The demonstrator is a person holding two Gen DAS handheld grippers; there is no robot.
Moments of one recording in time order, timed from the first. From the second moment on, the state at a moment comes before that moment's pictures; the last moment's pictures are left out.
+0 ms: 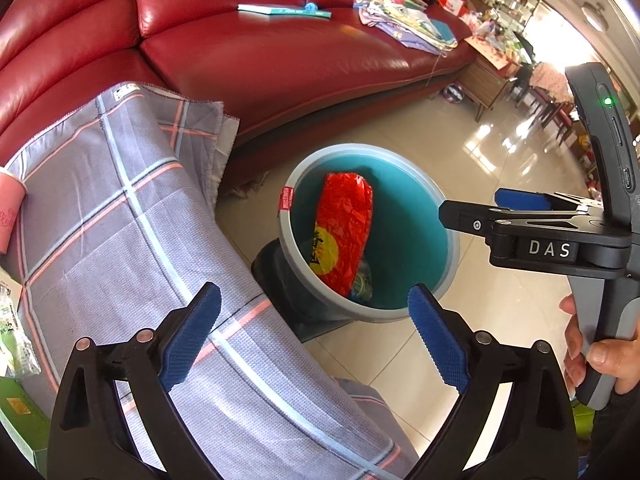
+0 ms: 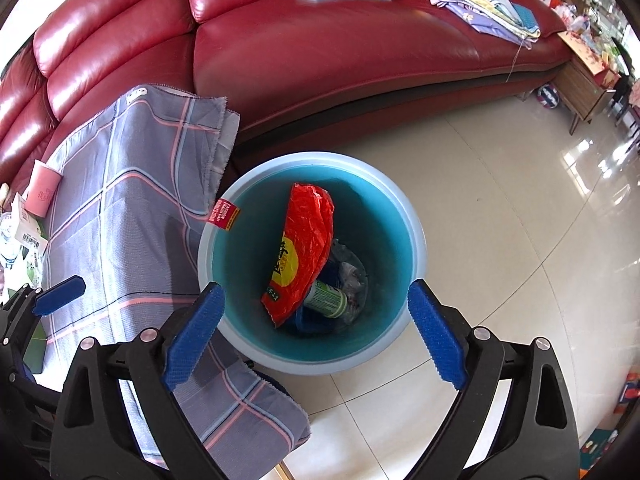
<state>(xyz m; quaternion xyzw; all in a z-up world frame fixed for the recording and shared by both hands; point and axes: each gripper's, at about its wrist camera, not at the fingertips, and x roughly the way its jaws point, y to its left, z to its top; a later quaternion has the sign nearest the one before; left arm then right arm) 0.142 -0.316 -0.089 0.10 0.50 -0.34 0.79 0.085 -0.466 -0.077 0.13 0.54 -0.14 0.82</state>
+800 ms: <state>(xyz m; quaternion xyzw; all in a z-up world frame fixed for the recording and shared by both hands) 0.132 -0.214 -0.047 0.03 0.47 -0.30 0.83 0.083 -0.371 -0.017 0.06 0.52 -0.12 0.84</state>
